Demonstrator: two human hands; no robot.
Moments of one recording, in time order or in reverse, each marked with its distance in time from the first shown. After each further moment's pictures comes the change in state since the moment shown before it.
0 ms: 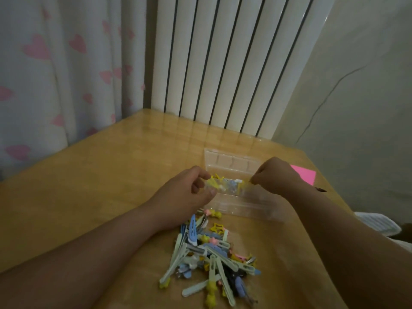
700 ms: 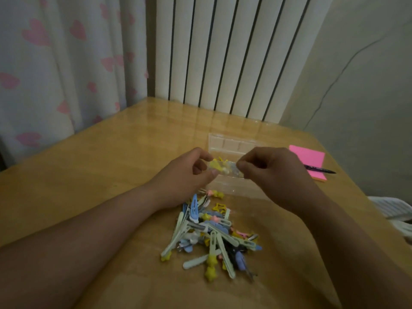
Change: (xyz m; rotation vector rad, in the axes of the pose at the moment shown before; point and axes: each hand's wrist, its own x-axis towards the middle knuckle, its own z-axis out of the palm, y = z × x) left_hand -0.002 0.005 -0.003 0.047 0.005 -0.008; right_hand -0.113 -0.017 -0.007 0.339 0.115 -0.469
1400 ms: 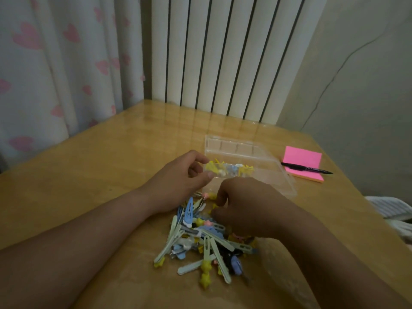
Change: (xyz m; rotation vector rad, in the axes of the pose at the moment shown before) left_hand 0.000 0.000 0.000 -0.026 -0.004 -0.007; right_hand -0.013 -0.038 0.025 -0.434 -0.462 0.034
